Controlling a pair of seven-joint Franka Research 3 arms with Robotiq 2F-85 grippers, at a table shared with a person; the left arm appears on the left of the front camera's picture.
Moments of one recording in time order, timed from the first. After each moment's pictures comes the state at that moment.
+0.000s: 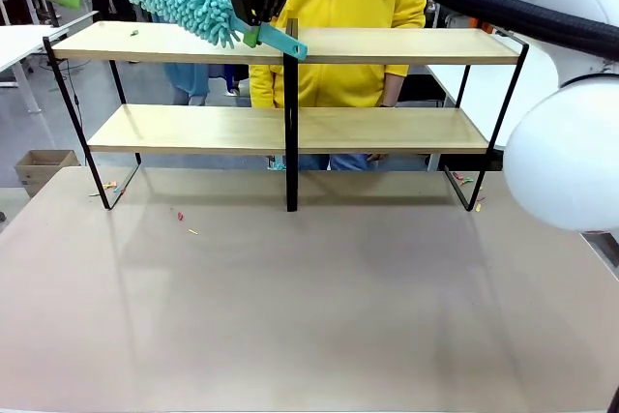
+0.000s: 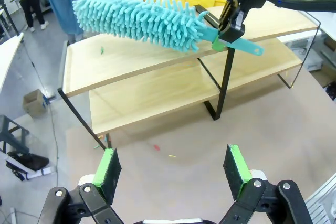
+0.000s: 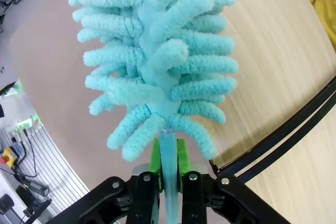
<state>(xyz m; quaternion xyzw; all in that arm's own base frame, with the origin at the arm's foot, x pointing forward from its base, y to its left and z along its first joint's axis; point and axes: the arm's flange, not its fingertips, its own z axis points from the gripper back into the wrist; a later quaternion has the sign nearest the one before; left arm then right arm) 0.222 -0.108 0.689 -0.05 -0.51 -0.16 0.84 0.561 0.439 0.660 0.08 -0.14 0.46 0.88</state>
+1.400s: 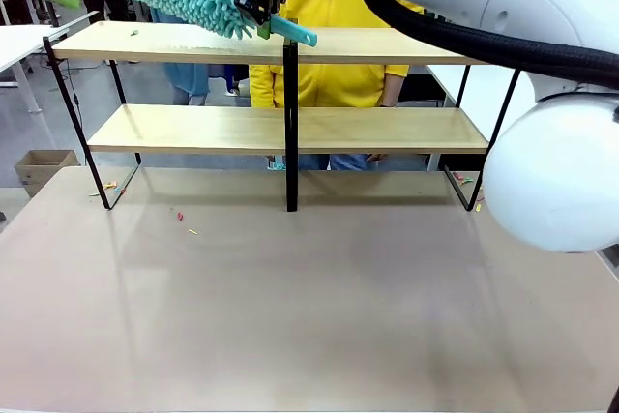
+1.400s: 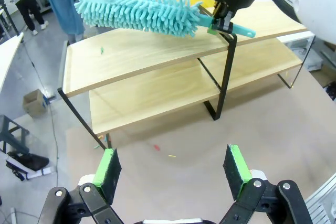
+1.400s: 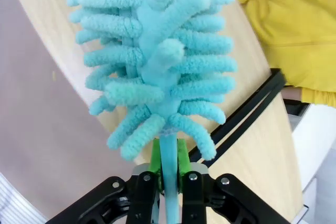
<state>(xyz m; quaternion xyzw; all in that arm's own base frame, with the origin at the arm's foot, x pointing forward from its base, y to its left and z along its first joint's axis) 0.222 -0.108 0.689 -0.05 -0.51 -0.16 0.84 0.567 0.459 0.658 -0.10 -0.23 0.46 0.85</state>
